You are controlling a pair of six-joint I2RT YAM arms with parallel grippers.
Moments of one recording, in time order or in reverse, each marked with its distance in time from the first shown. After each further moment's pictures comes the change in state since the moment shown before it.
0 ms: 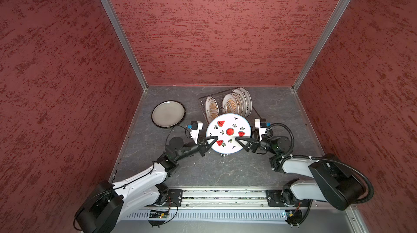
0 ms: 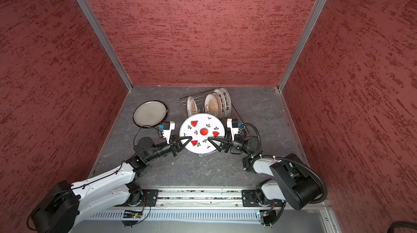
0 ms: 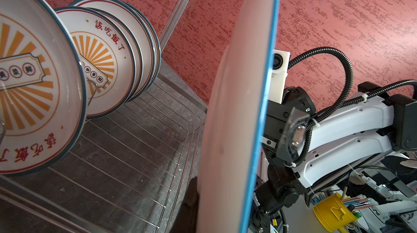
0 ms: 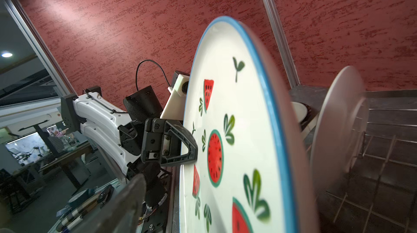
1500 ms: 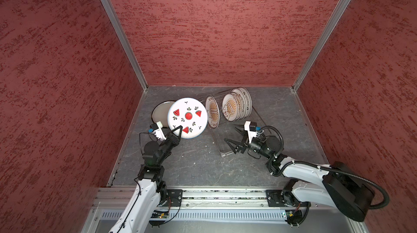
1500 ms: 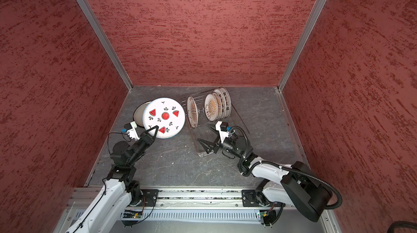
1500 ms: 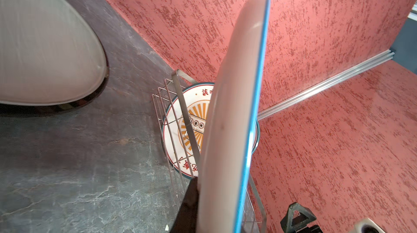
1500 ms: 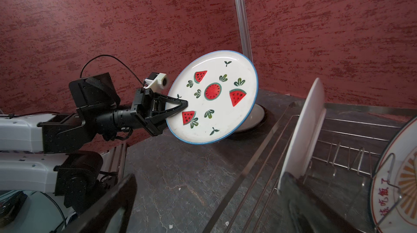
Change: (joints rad) left arm 0.631 -0.389 -0.132 -0.315 -0.064 -0.375; right arm 0.264 -0.083 0.090 -0.396 0.412 -0.393
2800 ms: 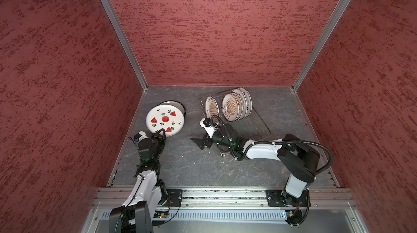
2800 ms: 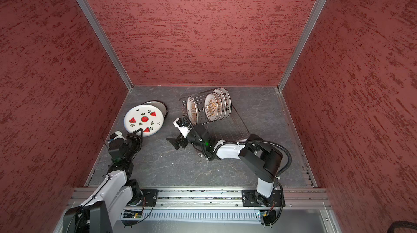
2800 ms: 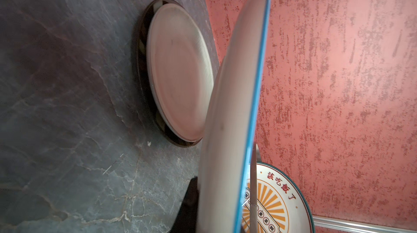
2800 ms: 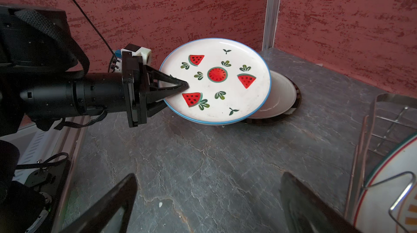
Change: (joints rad) left arm 0.264 0.314 -0.014 0.072 -0.144 -0.233; right arm 0.229 0.532 0.578 -0.356 0.193 -0.201
